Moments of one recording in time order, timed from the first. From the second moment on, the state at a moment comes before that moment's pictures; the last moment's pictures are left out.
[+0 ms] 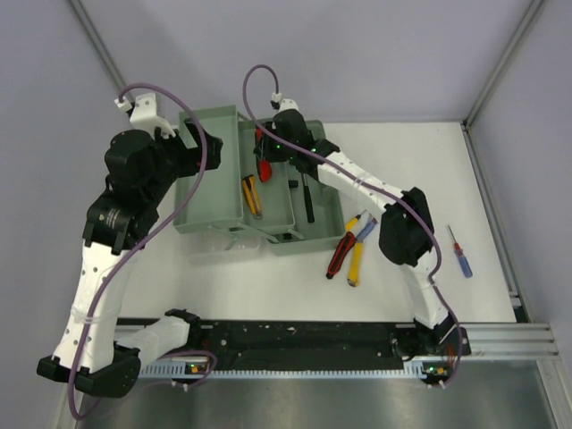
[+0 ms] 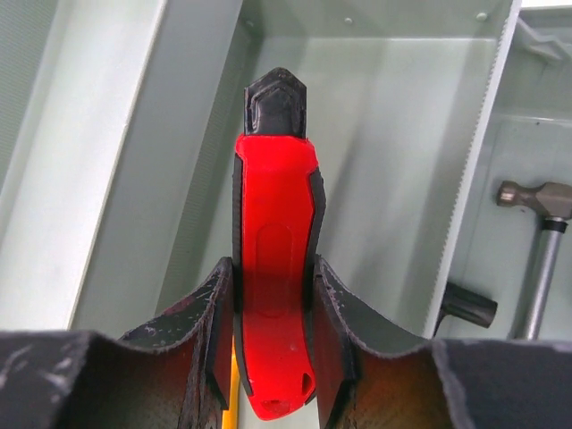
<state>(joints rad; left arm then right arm) -0.30 1.06 1.54 -0.67 -0.09 -0.36 0.74 2.16 2.03 -0.31 0.07 0.49</state>
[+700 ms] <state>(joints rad) -0.30 1.05 1.54 -0.72 -0.09 -0.36 0.74 2.33 2.18 -0.27 0.09 0.52</state>
